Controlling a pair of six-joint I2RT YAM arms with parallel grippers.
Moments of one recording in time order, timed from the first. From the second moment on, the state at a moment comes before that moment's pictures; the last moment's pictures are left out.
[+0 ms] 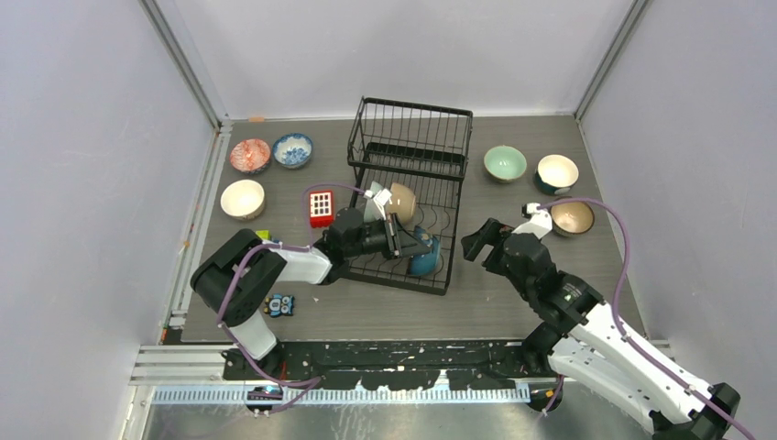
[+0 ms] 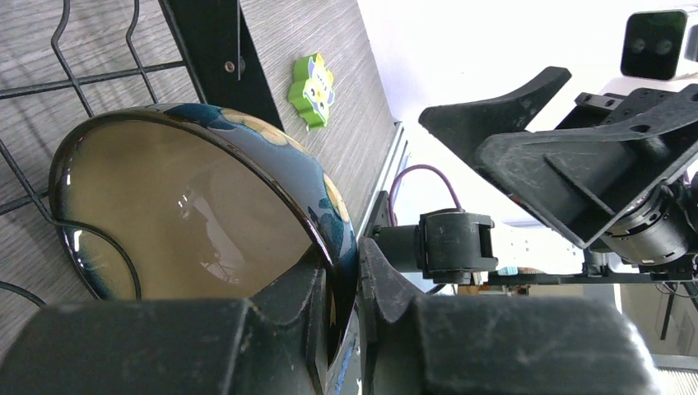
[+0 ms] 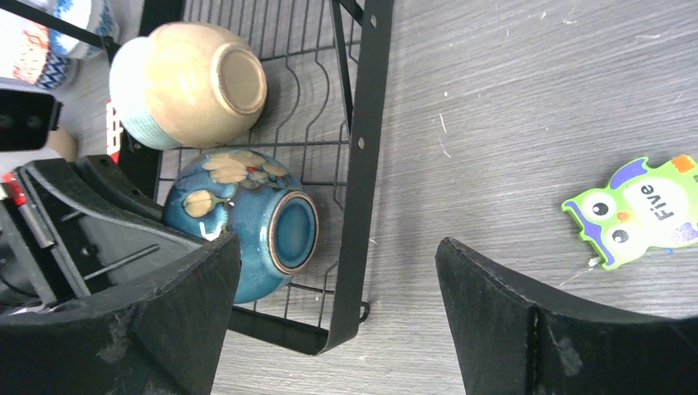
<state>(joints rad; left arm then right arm) -0.72 1.67 0.62 0.88 0.56 -1.05 0.69 0.63 0.57 -0.48 0.41 0.82</state>
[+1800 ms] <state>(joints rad) -0.74 0.84 0.73 -0.30 0.36 -0.38 0.69 0.60 0.68 -0.42 0.21 0.59</state>
